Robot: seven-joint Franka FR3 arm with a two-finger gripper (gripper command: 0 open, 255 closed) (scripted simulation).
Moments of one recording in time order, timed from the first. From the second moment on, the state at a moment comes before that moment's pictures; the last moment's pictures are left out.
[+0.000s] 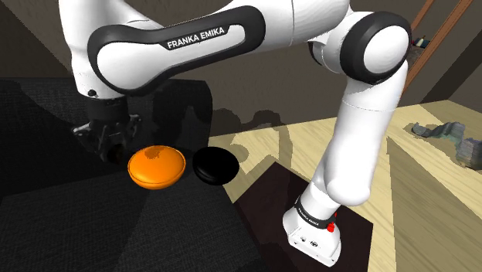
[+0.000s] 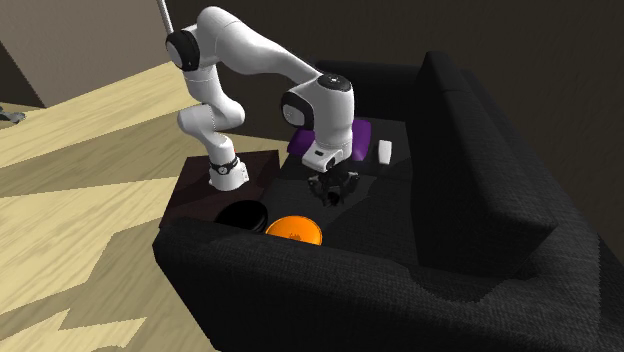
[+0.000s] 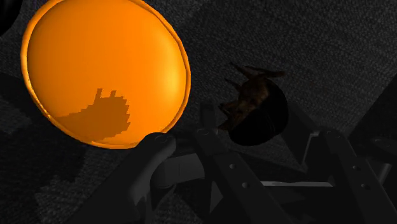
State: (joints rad) arm 0.24 0.23 0.47 -1.79 -0.07 2.03 0.76
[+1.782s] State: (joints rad) arm 0.04 -0.45 0.20 -2.56 0.16 2.11 0.18
